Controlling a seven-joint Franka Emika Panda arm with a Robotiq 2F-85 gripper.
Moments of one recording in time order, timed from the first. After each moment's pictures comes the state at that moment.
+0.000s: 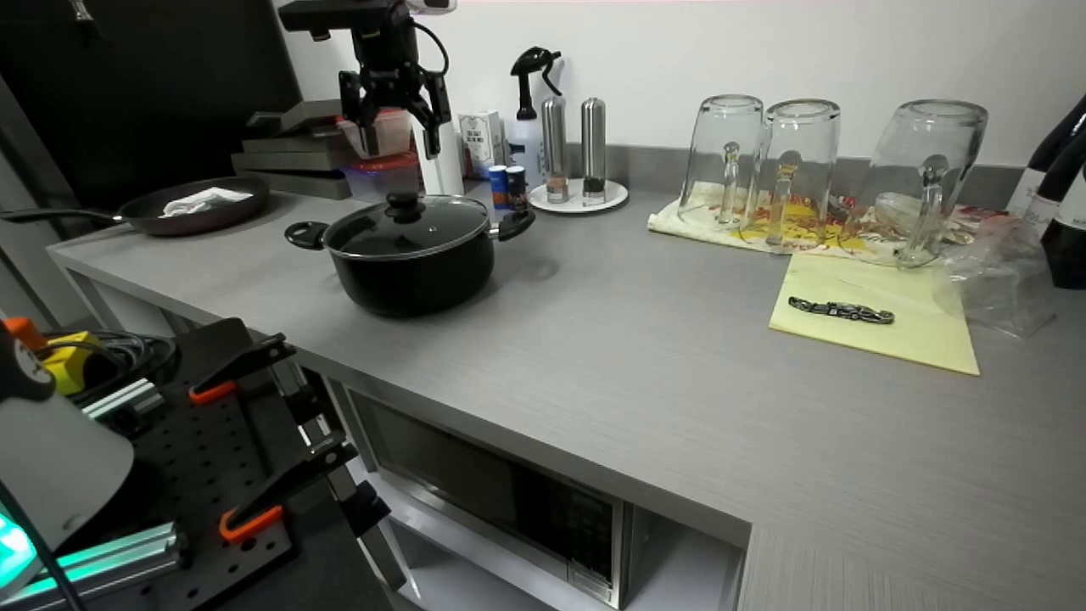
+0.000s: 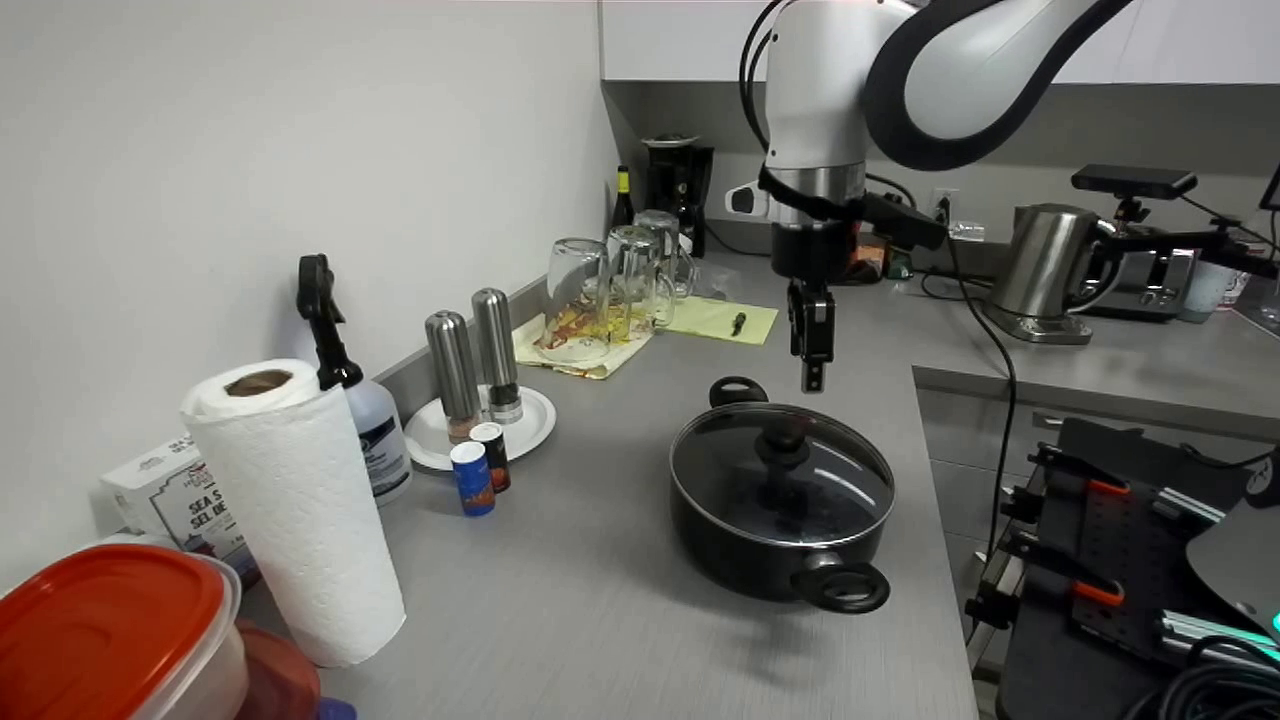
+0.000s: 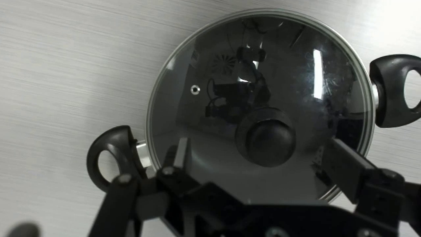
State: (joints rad) arm 0.18 0.01 0.17 -2.36 -0.03 2.29 -0.20
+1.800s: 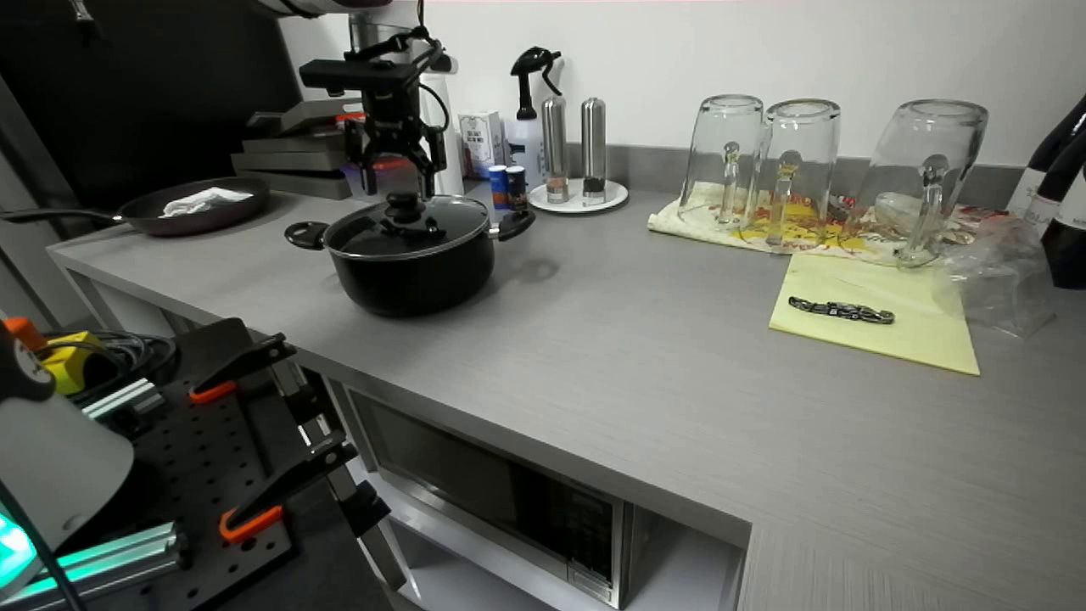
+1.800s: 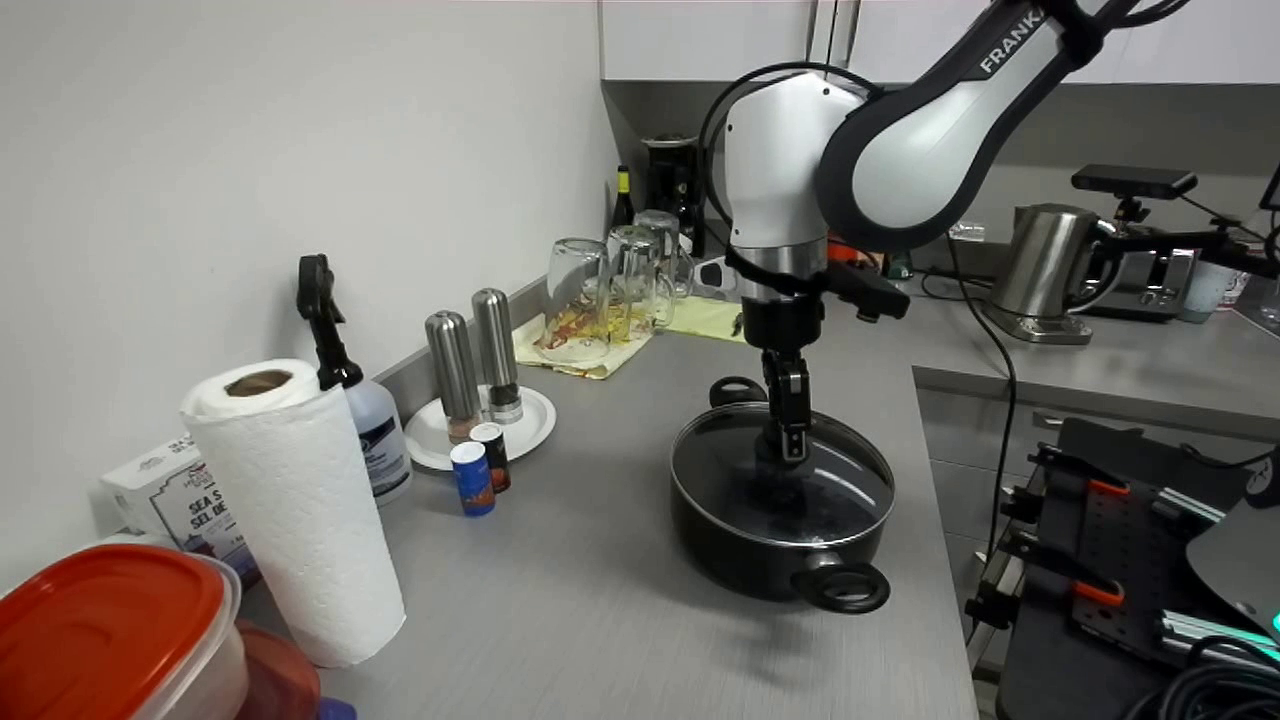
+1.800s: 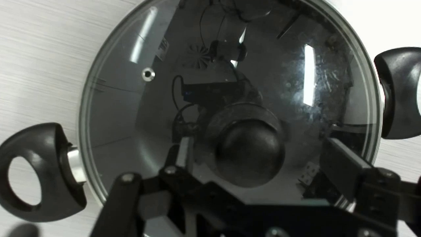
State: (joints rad) arm 0.19 0.20 0.22 -2.30 -0.02 2.35 -0.22
